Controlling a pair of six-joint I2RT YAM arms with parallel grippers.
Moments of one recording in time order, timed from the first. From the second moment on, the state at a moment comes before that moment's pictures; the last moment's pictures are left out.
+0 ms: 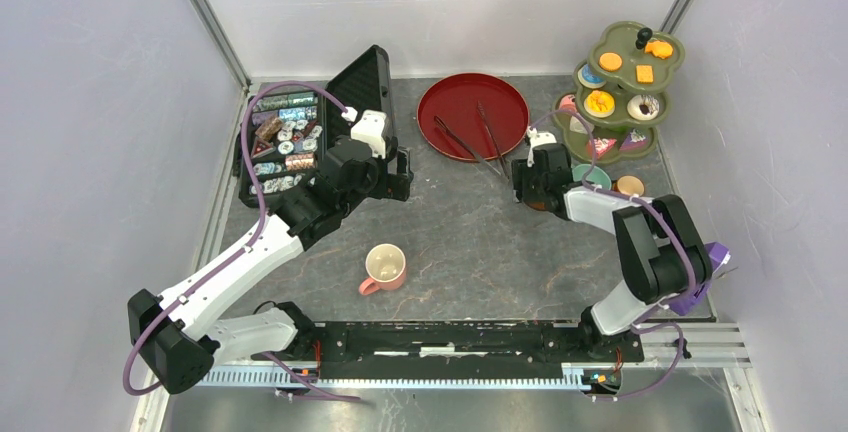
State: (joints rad) left arm -0.71 1.10 1.02 -0.40 -0.29 -0.29; right arm 0.28 1.61 0.74 0.09 0.11 0.14
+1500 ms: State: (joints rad) left arm -0.69 0.89 0.98 -0.45 -0.75 -0.40; right arm 1.13 1.74 1.23 -0.35 0.09 0.48
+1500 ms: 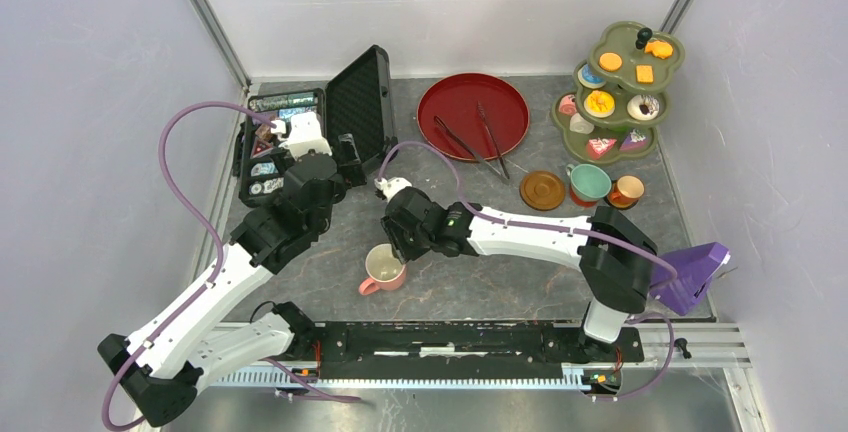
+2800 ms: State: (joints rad) left arm -0.69 0.89 0.96 -0.41 -0.72 -0.40; right arm 0.16 1.42 1.10 -0.54 0.30 0.33
